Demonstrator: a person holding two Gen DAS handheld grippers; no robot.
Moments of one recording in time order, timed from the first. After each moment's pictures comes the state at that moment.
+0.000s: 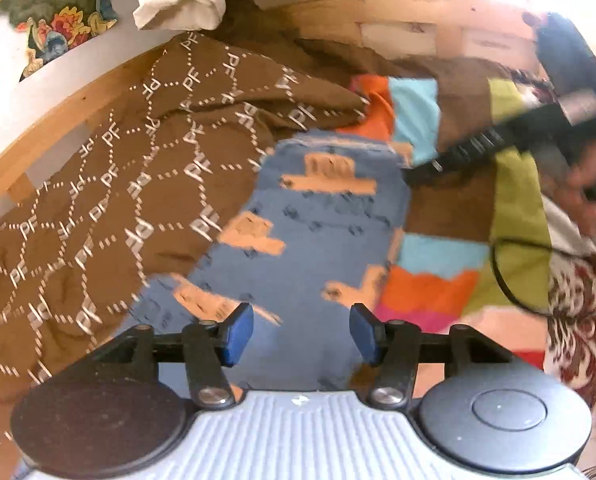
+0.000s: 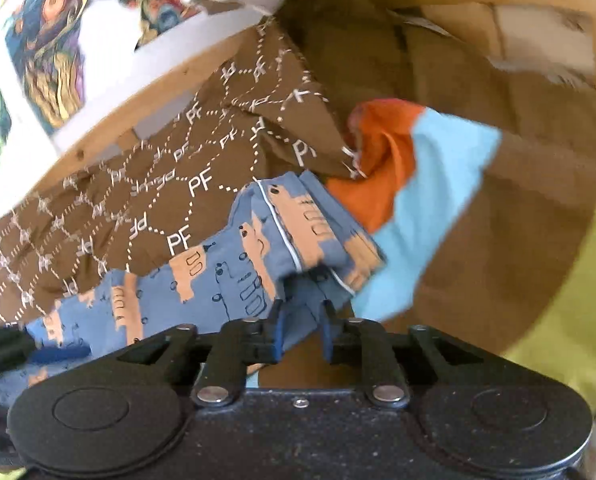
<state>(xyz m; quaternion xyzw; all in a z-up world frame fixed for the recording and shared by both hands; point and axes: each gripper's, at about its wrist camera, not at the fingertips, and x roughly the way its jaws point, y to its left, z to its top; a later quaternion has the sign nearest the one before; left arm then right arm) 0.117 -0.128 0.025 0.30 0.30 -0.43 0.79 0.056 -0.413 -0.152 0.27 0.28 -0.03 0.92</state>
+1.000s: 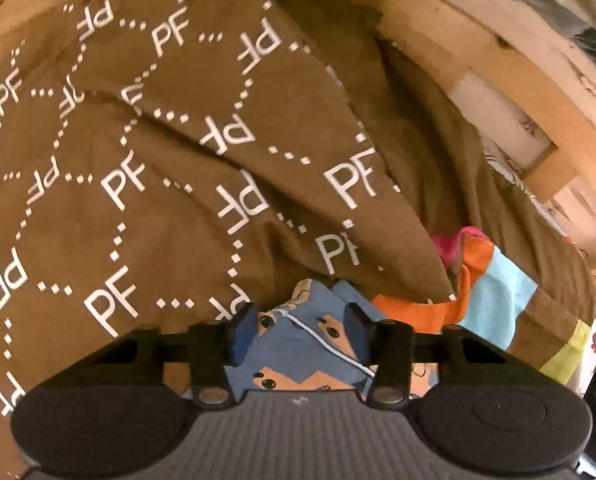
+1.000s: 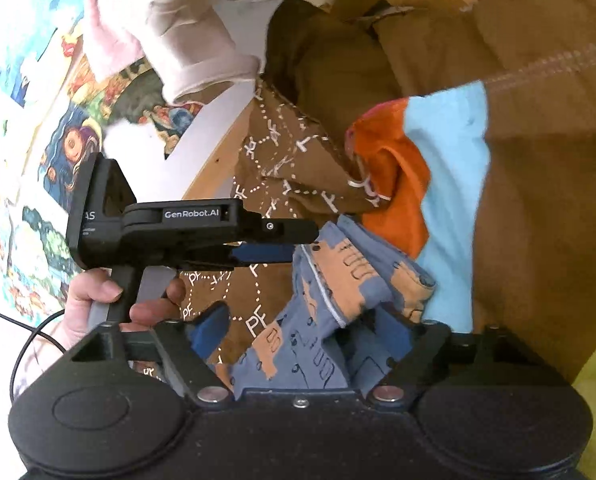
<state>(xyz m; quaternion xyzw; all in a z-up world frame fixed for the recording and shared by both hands) 0.296 -0.310 0.011 0.14 0.51 -0.44 0.73 0.070 -0.455 -0.180 0.48 0.17 0.05 0.86</state>
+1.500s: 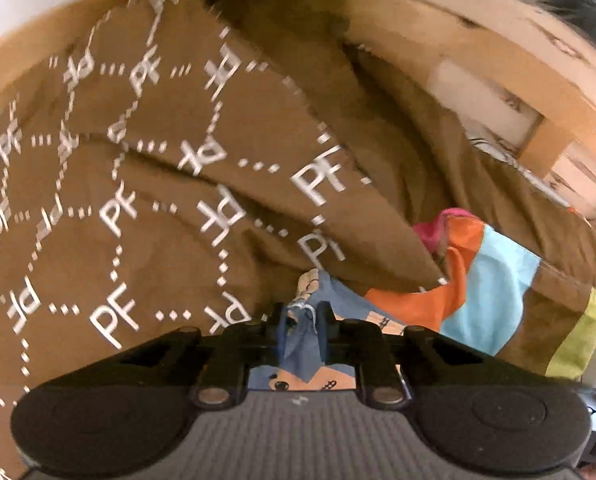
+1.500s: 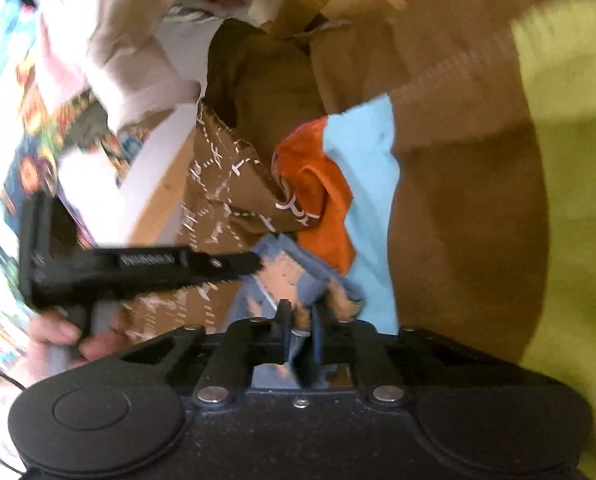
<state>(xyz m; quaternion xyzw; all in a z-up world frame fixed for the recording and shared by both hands) 0.257 -0.322 0.020 0.19 0.43 -0.45 0.76 0.060 -0.457 -0.179 0.44 0.20 -0.05 0.87</state>
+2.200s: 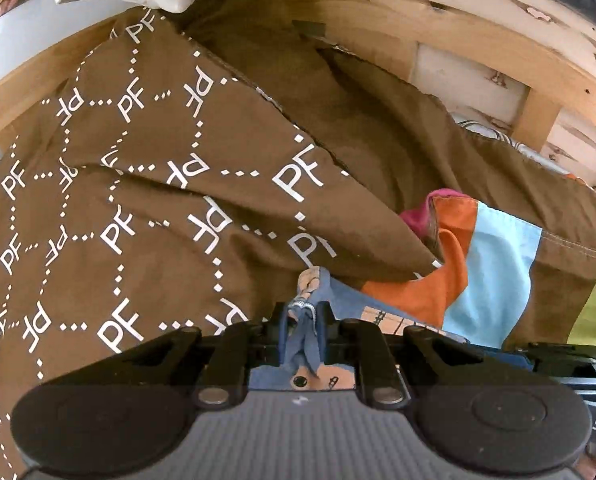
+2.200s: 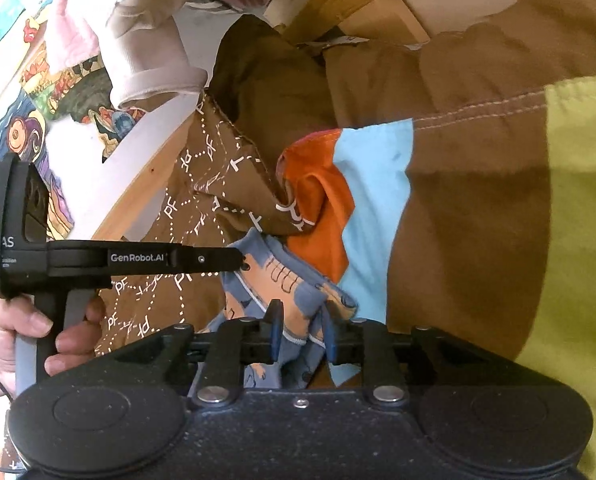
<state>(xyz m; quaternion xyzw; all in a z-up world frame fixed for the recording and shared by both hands) 0.236 -0.329 0.018 0.23 0.40 -0.45 0.77 0.064 -0.455 -0.177 0.41 0.20 -0.06 0.89</state>
